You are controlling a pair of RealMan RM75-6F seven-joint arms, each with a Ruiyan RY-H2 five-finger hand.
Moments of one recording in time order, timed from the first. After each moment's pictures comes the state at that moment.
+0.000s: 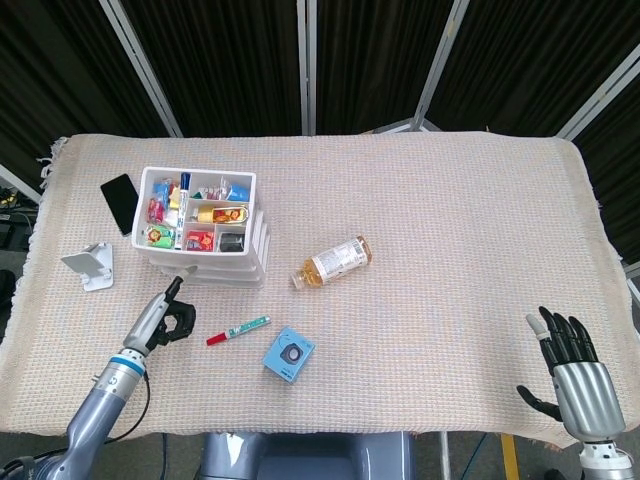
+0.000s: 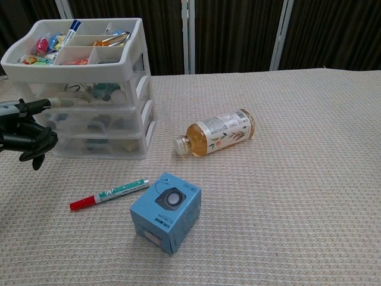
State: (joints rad) left arm -0.39 -1.37 -0.17 -1.82 1.13 1.00 -0.32; right arm -0.02 -1.17 -0.01 -1.62 -1.70 1.62 -0.08
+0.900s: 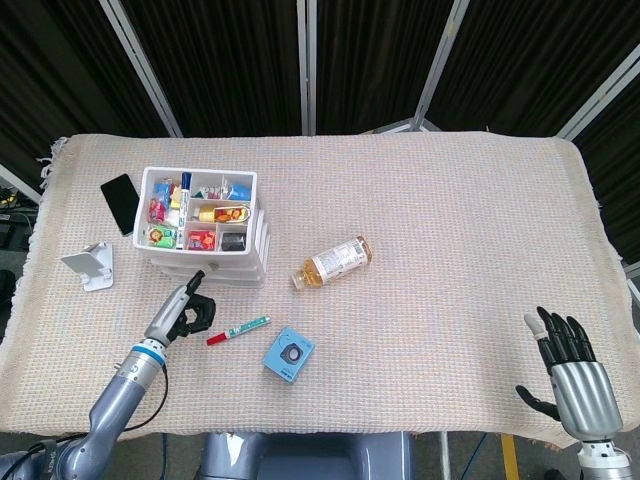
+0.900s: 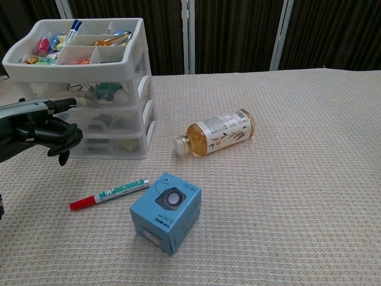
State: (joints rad) left arm -0.46 -1.42 -0.21 -1.81 1.06 0.95 -0.29; right arm -0.01 -1.18 -0.01 -1.61 -1.70 1.62 -0.09
